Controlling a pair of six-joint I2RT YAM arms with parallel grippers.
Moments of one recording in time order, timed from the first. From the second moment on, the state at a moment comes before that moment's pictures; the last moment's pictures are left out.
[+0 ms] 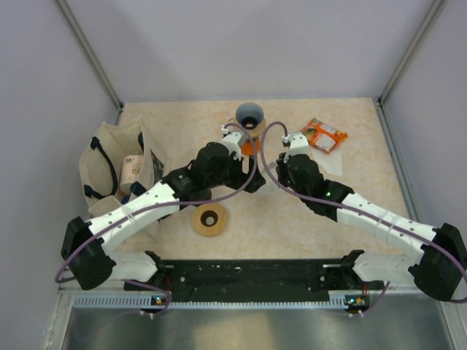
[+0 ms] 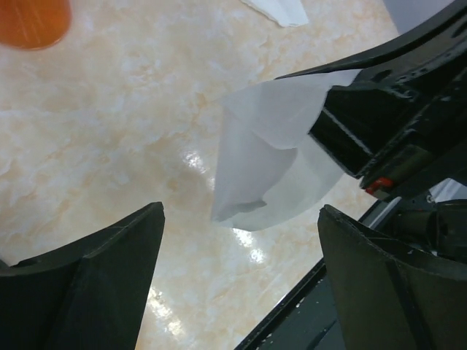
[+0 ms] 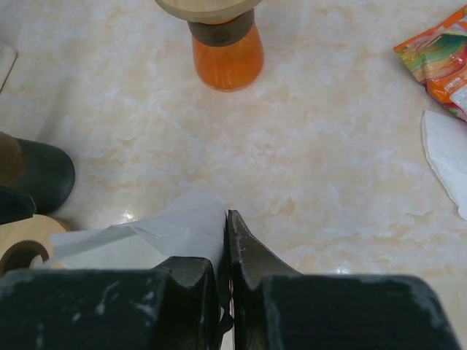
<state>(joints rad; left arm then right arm) -0.81 1.30 1.06 -0.26 0.06 -0.48 0.81 1.15 0.83 -0.13 0.44 0.32</state>
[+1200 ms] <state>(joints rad) -0.83 1.37 1.13 -0.32 -0.24 -0.43 0.81 1.20 0.98 -0.36 0.25 0.37</state>
